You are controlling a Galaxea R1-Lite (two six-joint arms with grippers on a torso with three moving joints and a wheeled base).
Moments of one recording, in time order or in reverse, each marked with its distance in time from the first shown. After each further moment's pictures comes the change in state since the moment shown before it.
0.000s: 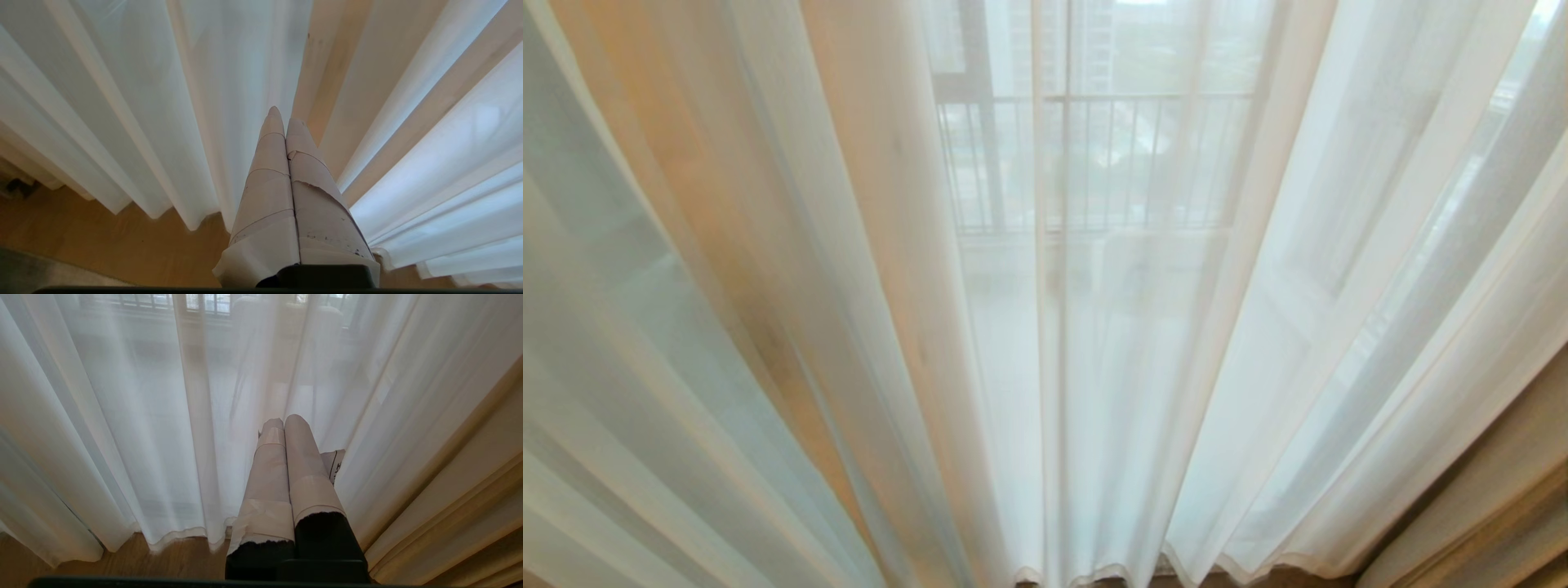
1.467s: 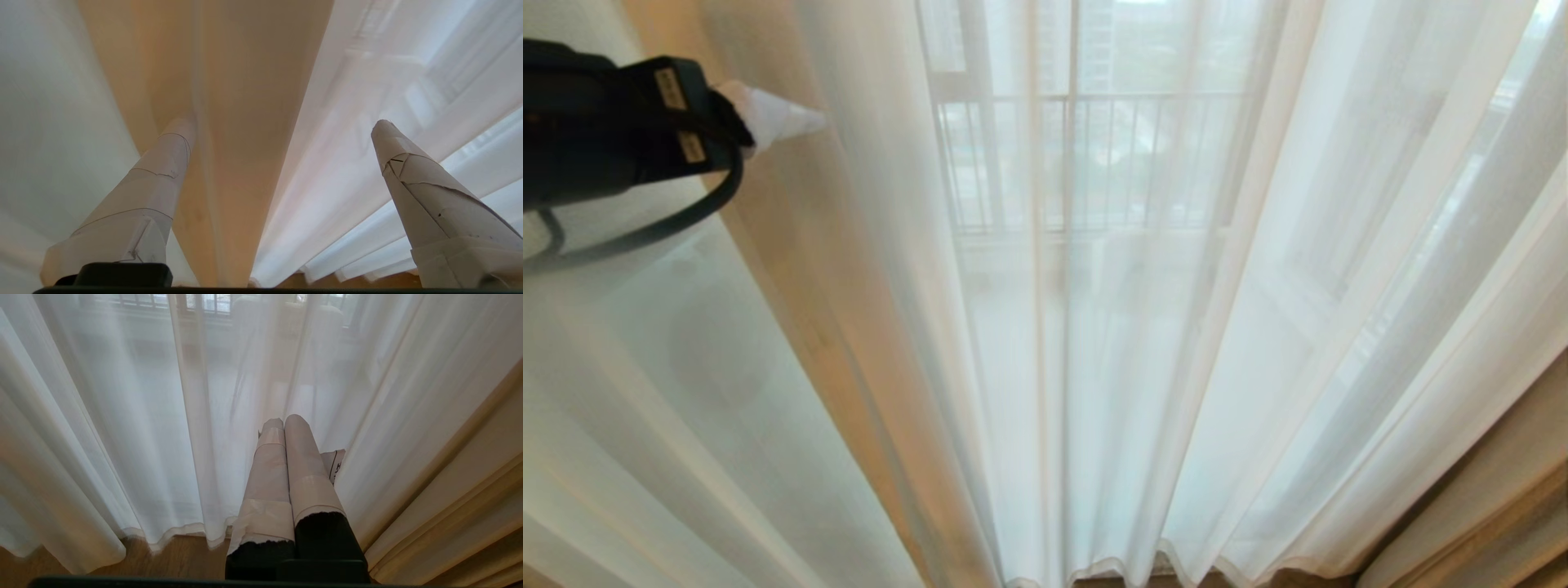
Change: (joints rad) left arm -0.442 0.631 -0.704 -0.002 0.101 -0.070; right arm 0.000 0.000 0.000 0.000 0.000 0.000
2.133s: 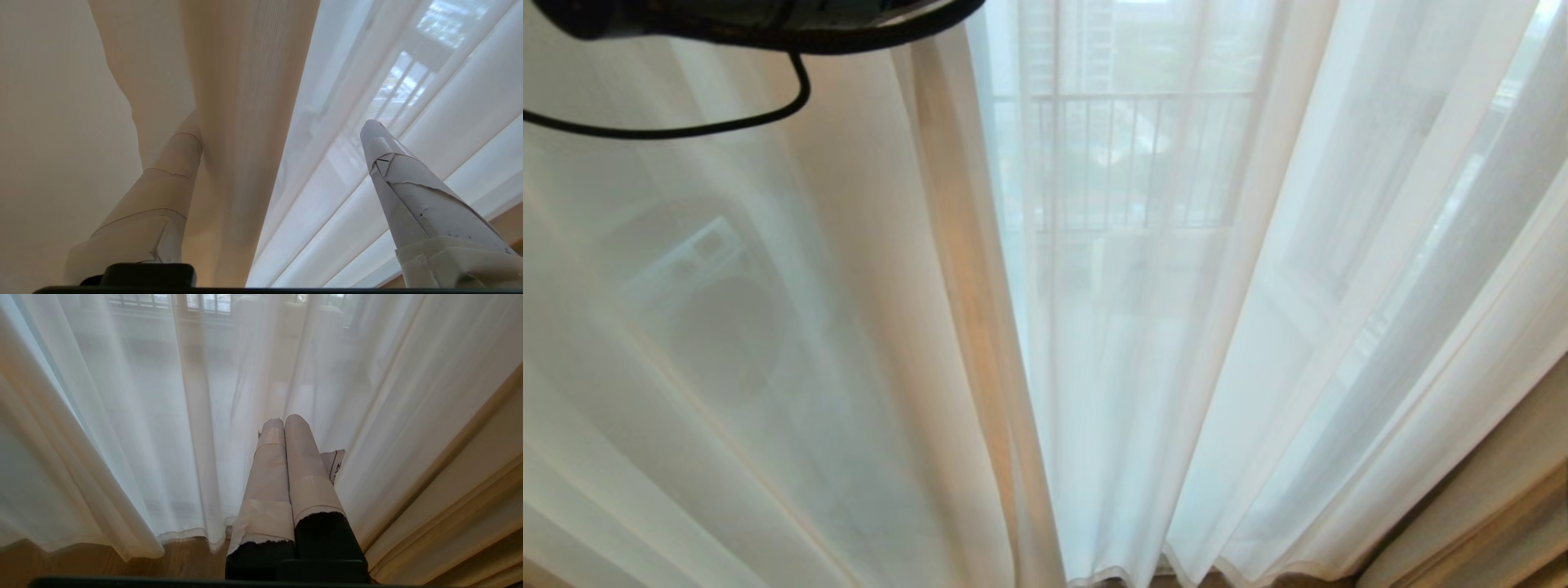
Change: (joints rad) left arm -0.235 0.367 -0.520 -0.059 -0.015 -0.003; right arm 0.000 0.000 0.000 0.000 0.000 0.000
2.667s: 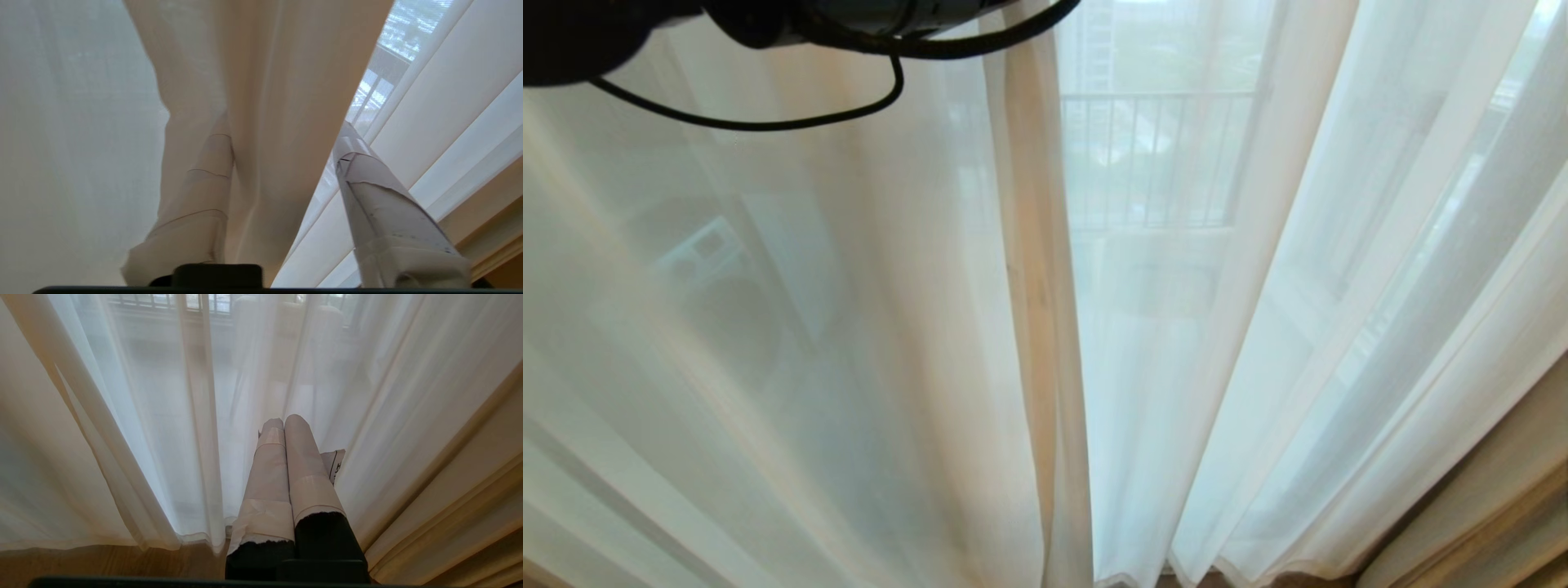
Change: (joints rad) left arm -0.036 0.152 -0.157 -0.068 -0.096 -0.004; right arm 0.000 0.000 0.000 0.000 0.000 0.000
